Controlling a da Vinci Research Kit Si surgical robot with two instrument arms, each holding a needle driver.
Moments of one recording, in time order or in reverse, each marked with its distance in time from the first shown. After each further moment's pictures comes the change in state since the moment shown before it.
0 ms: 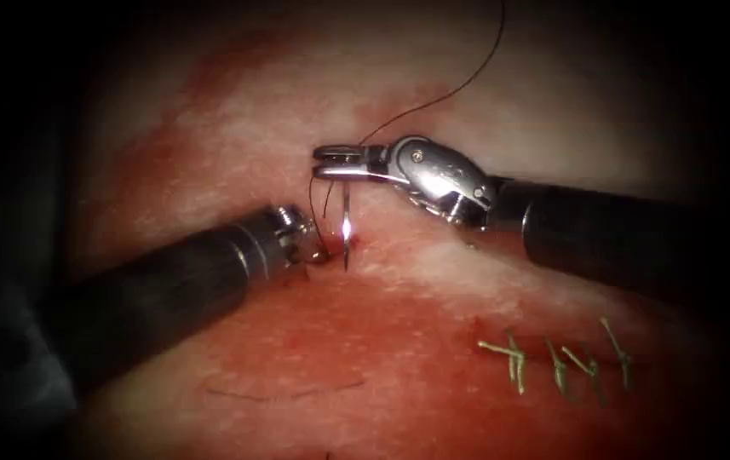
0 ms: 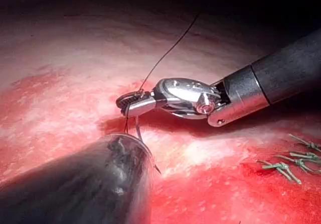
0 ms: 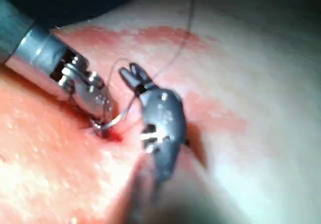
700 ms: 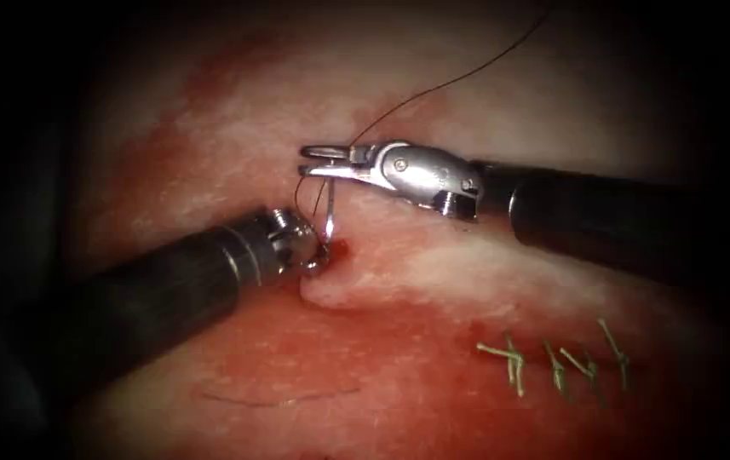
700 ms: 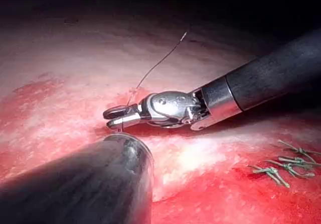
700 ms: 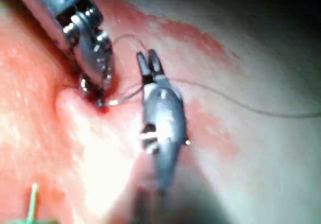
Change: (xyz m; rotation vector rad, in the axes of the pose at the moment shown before) right arm -0.002 -0.002 0.001 -0.016 0.012 -0.186; left arm 0.000 0.002 -0.002 -0.073 0.021 0.006
